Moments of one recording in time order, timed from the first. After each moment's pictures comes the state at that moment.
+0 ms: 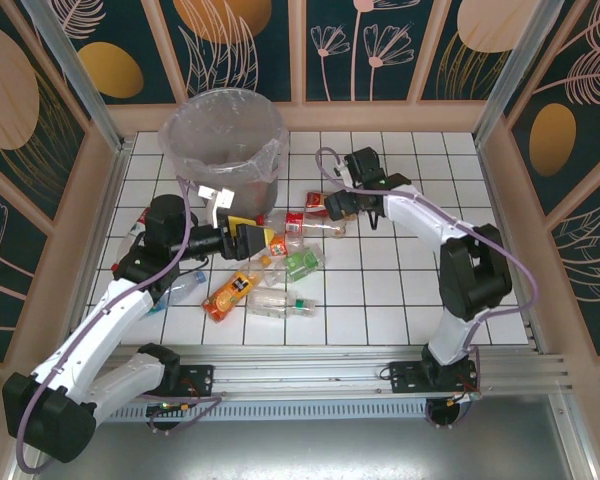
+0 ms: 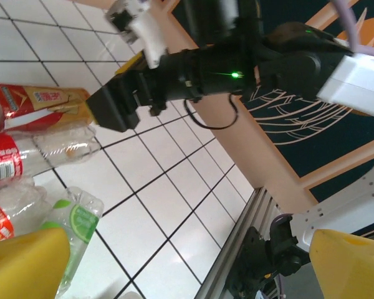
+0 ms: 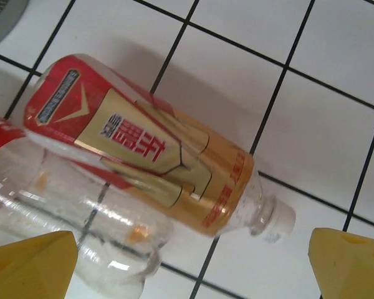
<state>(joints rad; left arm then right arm) -0.40 0.97 0.80 -0.15 0.75 -0.54 0.46 1.77 1.36 -0.55 0.08 -0.05</state>
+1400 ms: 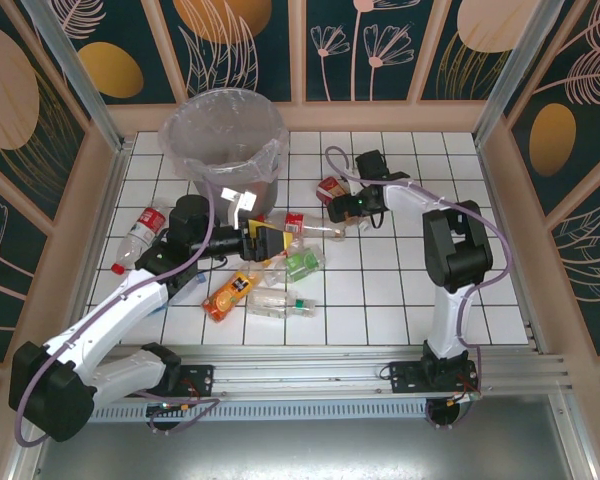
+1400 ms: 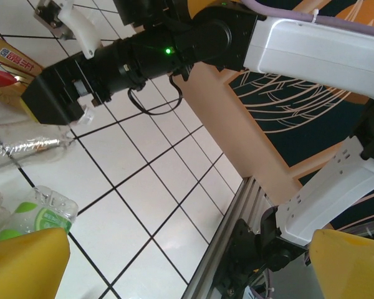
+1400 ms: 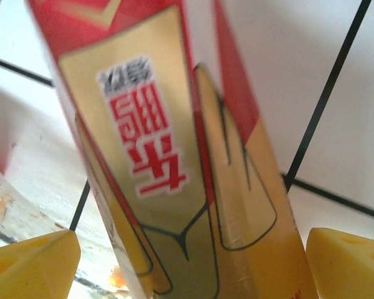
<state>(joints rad) -0.52 1.08 0.79 -0.03 0.71 -0.60 0.34 1.97 1.38 -0.51 -0.18 0.00</state>
